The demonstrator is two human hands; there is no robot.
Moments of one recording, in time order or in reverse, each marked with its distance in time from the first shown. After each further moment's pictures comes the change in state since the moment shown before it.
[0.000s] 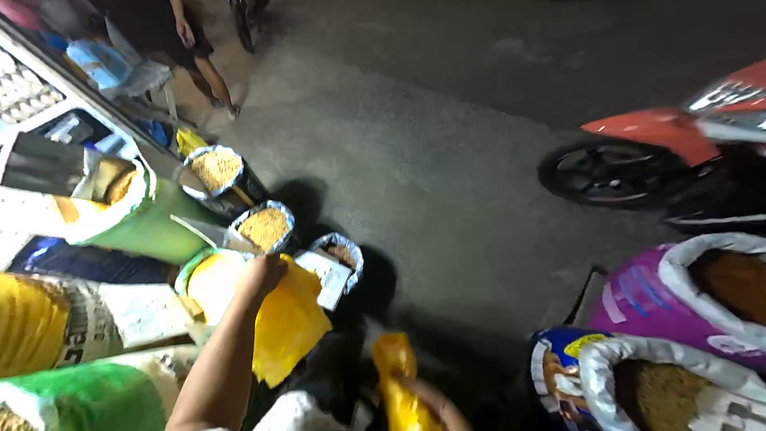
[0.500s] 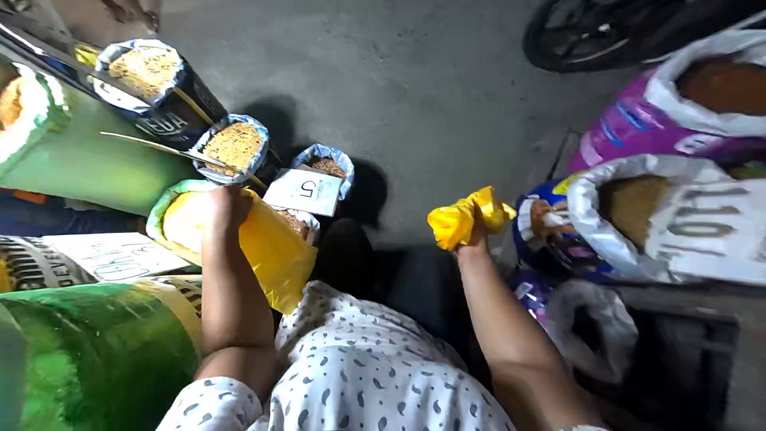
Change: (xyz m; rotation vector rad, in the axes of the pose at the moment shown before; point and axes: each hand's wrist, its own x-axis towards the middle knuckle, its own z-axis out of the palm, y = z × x) left_hand -0.035 -0.120 0.105 0.103 0.173 0.027; right_hand 0.064 0.050 -0.040 0.805 0.482 -0.777
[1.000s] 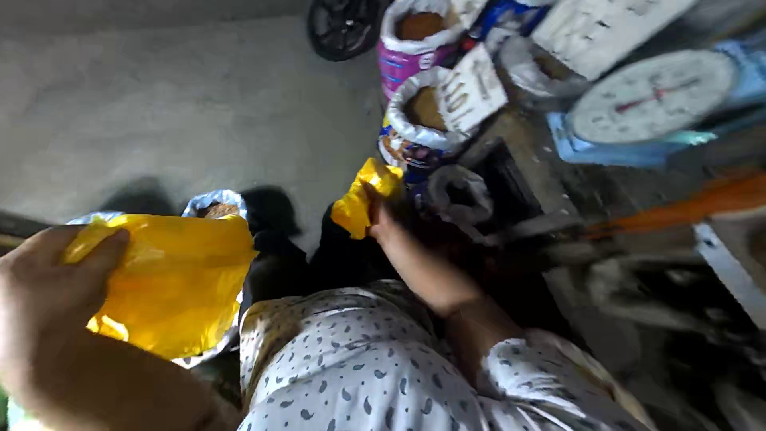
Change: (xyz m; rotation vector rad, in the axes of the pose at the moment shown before) left_hand -0.089 0.033 -0.036 -0.334 0.222 0.751; right_hand -0.123 0.003 -0.069 0.163 0.081 -0.139
